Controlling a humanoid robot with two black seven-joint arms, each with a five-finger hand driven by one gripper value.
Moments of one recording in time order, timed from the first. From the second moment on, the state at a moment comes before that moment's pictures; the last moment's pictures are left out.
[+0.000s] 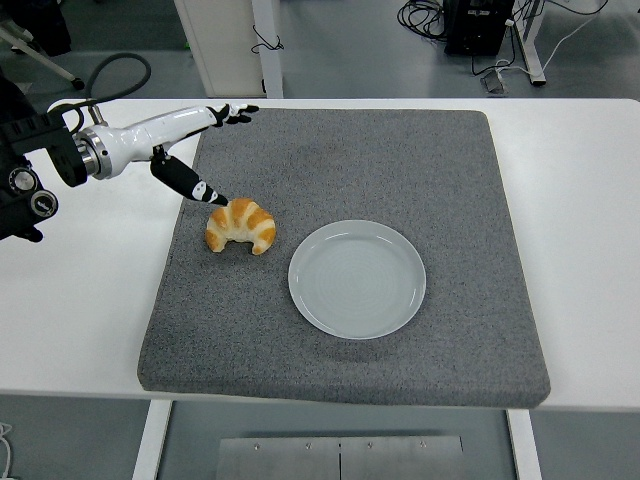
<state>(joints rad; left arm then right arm) -1.20 0.74 -0.05 -1.30 1.04 0.00 -0.19 -0.09 0.00 0.00 0.15 -0.11 0.03 0.41</state>
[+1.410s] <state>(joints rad) -1.06 0.63 0.04 -1.28 1.19 0.24 -0.11 -0.09 0.00 0.00 0.15 -0.11 0.03 0.41</state>
